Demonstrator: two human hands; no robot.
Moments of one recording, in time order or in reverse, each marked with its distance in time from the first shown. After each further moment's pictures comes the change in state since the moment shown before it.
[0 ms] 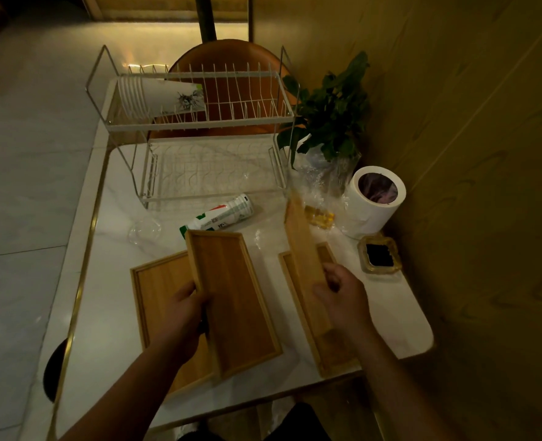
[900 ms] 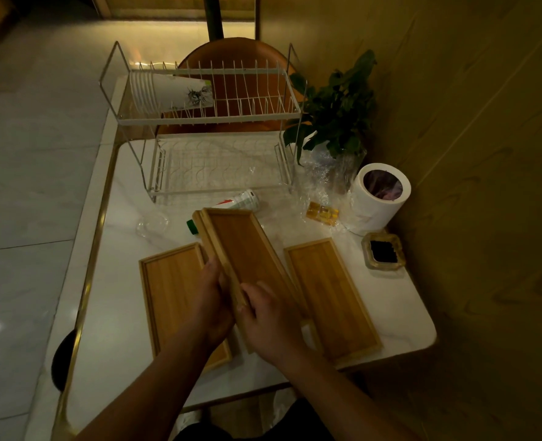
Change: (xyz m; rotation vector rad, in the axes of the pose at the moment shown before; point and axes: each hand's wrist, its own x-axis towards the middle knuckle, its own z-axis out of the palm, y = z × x) left_hand -0.028 0.016 0.040 -0.428 -0.173 -0.019; right_hand -0.057 -0.014 0.103 -0.418 -0.323 -0.359
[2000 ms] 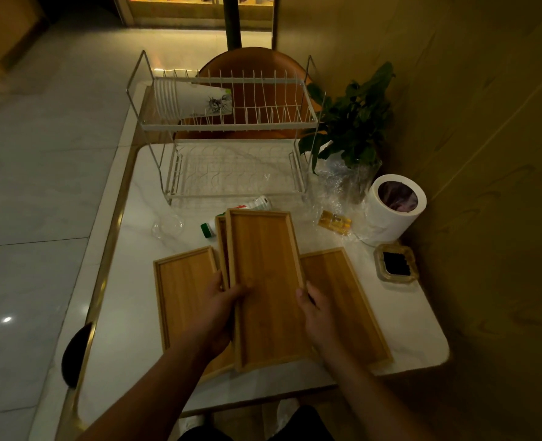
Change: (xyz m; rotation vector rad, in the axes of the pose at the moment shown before) left_hand -0.007 0.007 -0.017 0.244 -0.026 0.018; right_hand 0.012 0.054 -0.025 0.561 0.149 0.466
